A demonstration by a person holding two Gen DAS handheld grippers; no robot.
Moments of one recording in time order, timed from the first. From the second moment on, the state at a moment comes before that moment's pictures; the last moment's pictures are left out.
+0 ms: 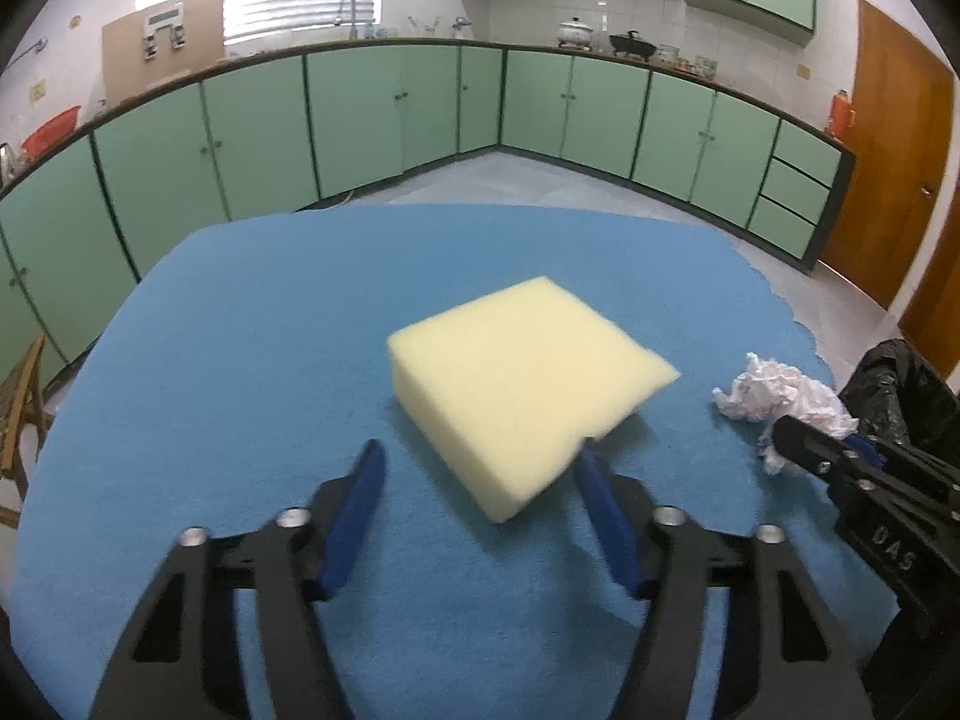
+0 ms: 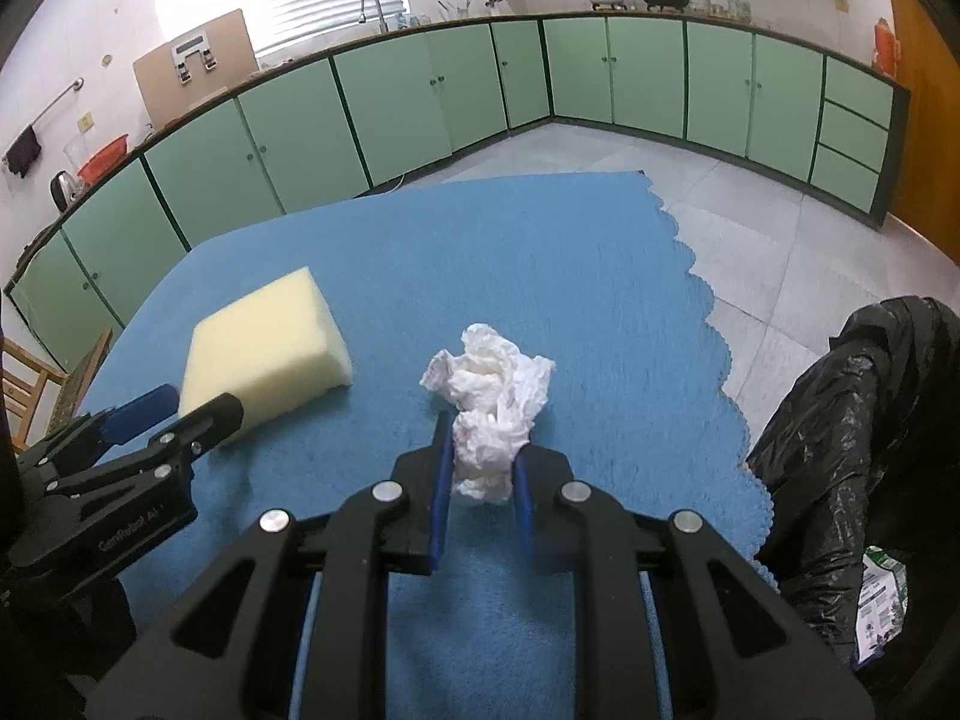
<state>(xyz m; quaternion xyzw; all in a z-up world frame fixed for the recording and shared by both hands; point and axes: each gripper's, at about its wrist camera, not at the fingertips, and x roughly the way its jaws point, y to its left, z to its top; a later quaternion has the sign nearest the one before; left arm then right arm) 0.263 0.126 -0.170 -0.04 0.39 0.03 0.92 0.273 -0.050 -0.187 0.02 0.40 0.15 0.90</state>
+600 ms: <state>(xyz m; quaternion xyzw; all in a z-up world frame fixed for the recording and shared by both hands) 0.238 0.132 -0.147 -0.05 0.36 0.01 0.93 0.259 -0.055 -0.178 0.03 0.40 0.15 0.91</state>
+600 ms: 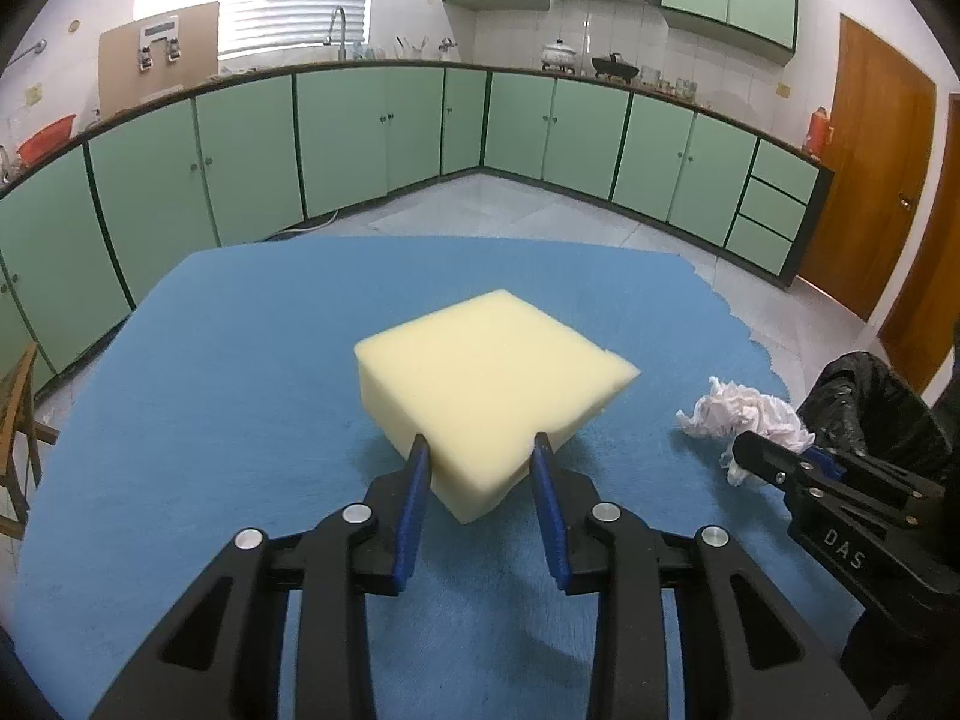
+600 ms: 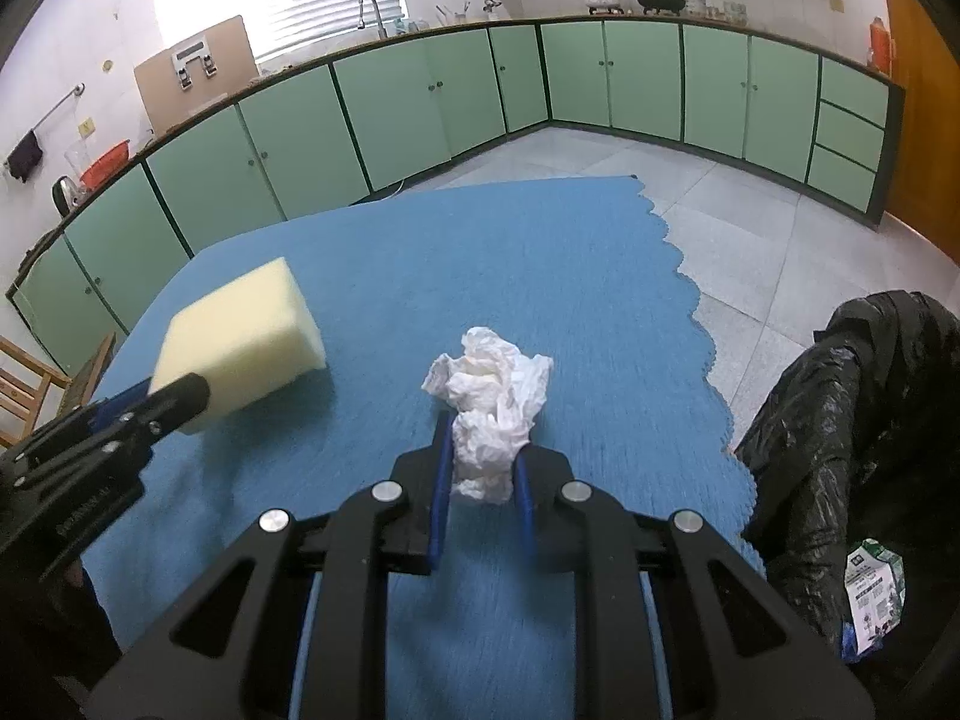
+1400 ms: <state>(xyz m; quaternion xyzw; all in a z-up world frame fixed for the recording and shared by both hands) 0.173 0.103 -0.074 -0.04 0.32 -0.01 0.95 0.185 -0.086 -0.086 0.03 0.33 0.18 0.93</state>
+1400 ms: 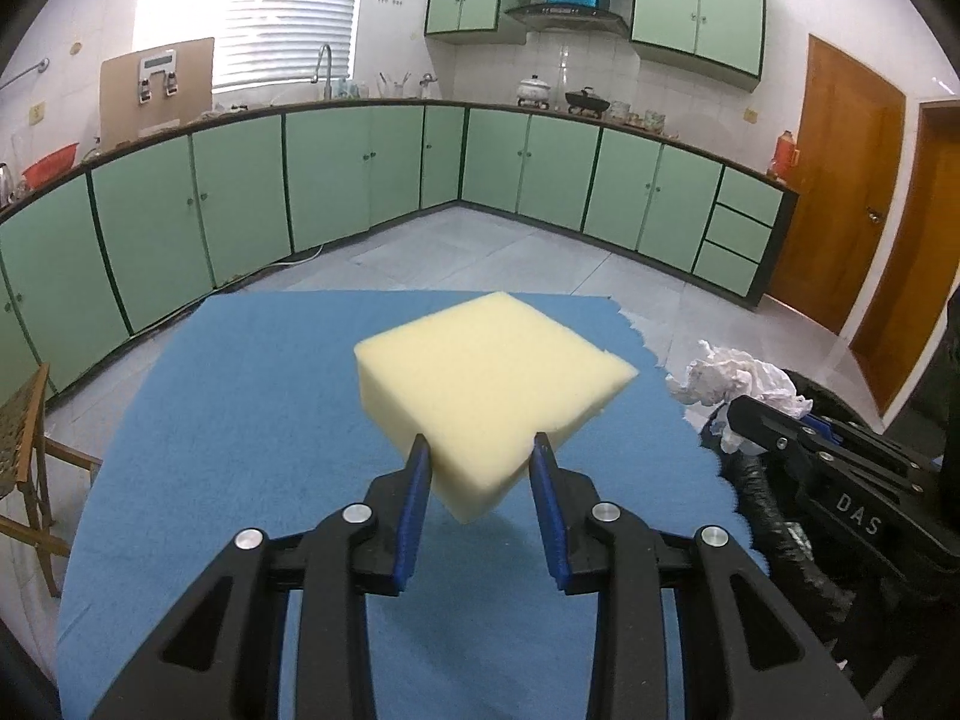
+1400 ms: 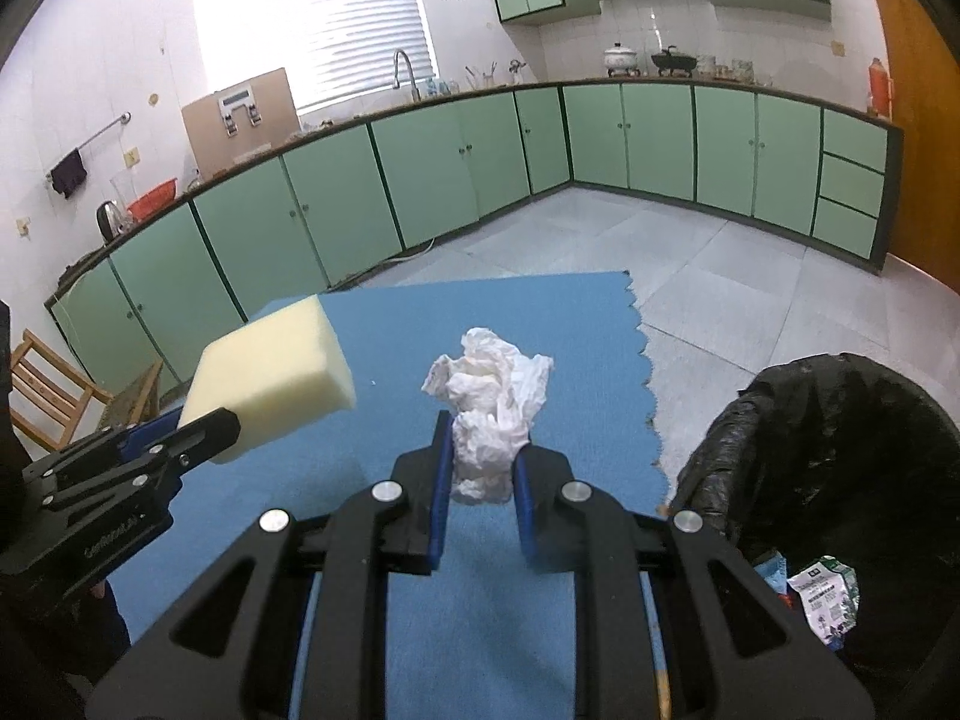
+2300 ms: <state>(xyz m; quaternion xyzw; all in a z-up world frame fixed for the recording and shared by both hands) 0.153 -0.027 -0.044 -0.01 0.29 -0.14 0.95 0.119 -0.222 -0.053 0.06 0.28 0.07 0.96</state>
